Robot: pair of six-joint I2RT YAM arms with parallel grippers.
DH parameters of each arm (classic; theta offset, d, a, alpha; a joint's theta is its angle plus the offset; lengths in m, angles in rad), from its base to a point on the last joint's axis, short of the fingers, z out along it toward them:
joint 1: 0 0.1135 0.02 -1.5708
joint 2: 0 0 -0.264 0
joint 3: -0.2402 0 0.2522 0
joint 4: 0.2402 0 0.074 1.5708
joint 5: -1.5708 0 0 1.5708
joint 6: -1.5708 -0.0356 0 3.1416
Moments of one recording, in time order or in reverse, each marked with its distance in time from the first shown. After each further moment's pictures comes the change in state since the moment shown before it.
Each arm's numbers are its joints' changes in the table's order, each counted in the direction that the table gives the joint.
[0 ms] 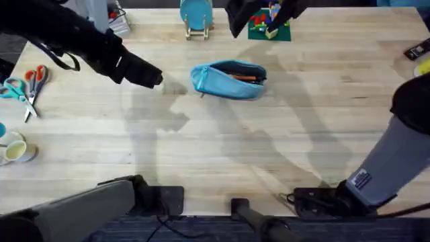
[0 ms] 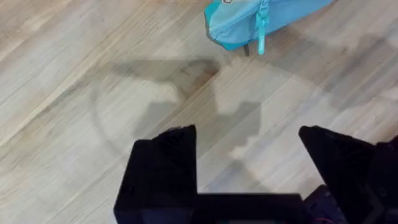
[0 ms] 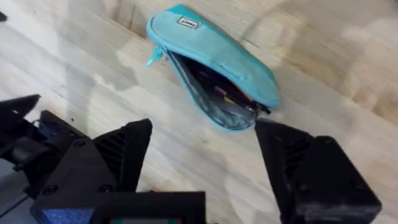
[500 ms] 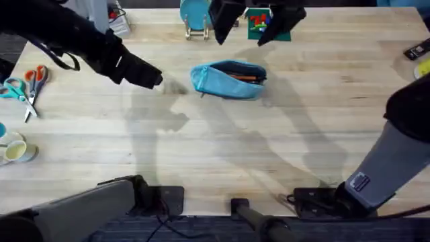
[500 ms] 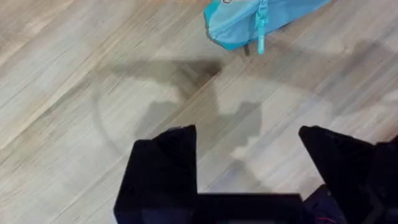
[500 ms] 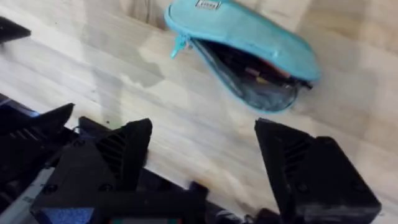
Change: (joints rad) left arm 0.000 0.000 0.000 0.000 0.000 -0.014; right arm 0.087 0.000 0.000 0.031 0.000 -0.255
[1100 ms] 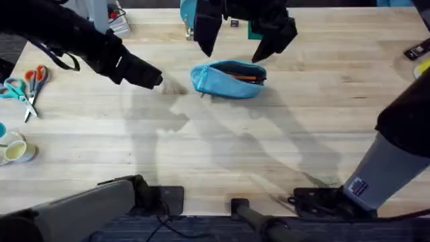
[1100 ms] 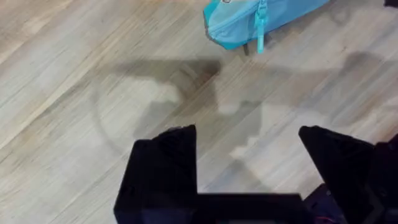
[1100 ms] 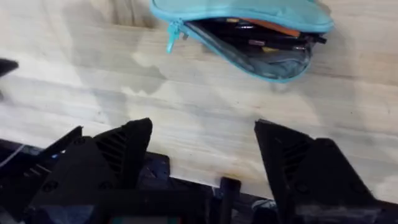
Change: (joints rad) left arm 0.000 0.000 0.000 0.003 0.000 0.000; right arm 0.146 0.000 0.000 0.041 -0.149 -0.389
